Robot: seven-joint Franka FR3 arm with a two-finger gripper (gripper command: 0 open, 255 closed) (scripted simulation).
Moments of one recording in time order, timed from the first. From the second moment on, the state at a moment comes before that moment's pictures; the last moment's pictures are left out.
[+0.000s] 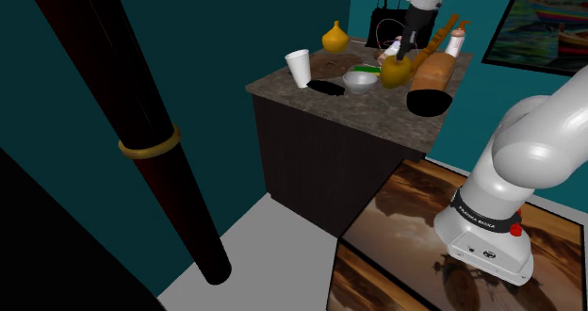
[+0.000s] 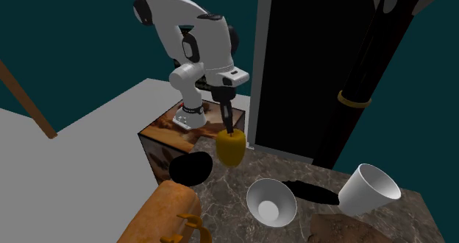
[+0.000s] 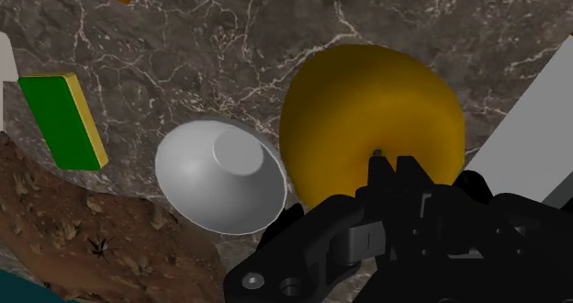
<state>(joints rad) 0.01 -0.40 -0.64 -2.30 -0.22 2.18 -1.00</state>
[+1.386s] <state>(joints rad) -0.07 -0.55 -0.68 -2.09 -0.27 1.85 -1.16</state>
